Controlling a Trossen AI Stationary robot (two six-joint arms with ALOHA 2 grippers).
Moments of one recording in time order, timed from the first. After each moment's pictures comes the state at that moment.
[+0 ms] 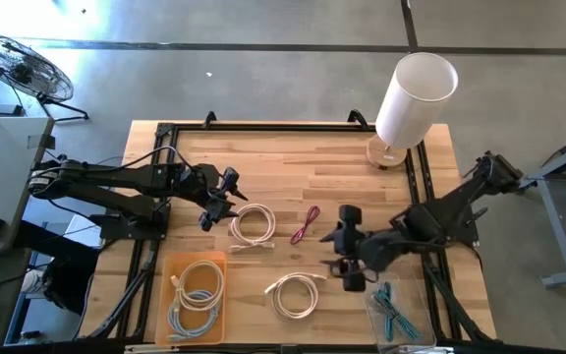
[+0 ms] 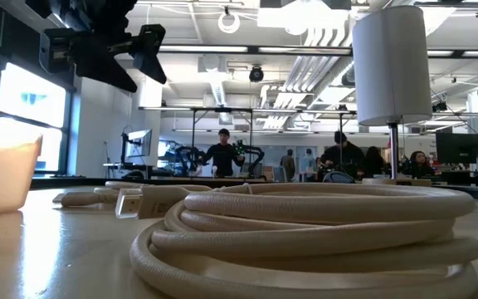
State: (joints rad) left arm 0.05 1.02 0.74 -0.41 0.06 0.78; right arm 0.53 1.43 1.39 -0.68 0.41 0.36
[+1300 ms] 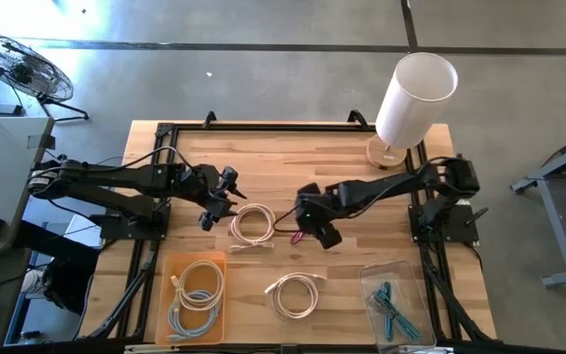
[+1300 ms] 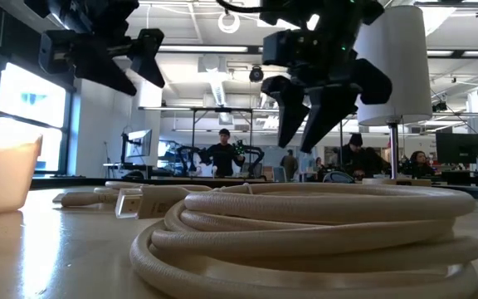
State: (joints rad) left arm 0.05 1.02 0.74 -0.43 0.03 0.73; right arm 0.07 1.76 1.23 -0.64 0.06 -0.42
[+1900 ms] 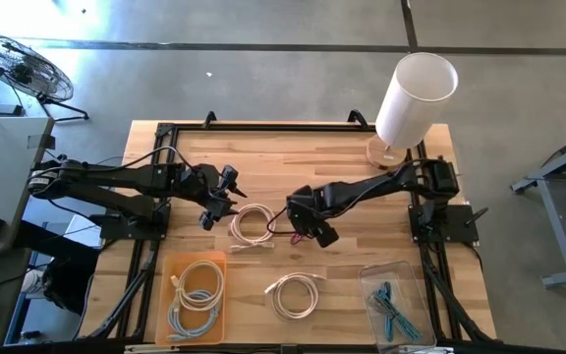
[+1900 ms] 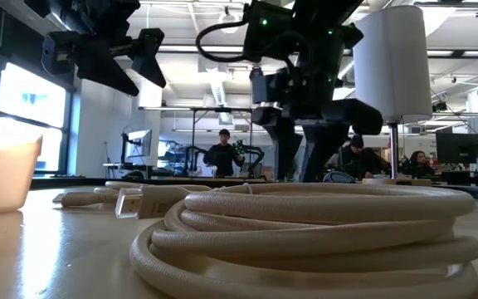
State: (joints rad) left arm 0.05 1.02 0.74 -0.42 0.01 0.73; right arm 0.03 1.91 1.29 -0.67 0.04 -0.50
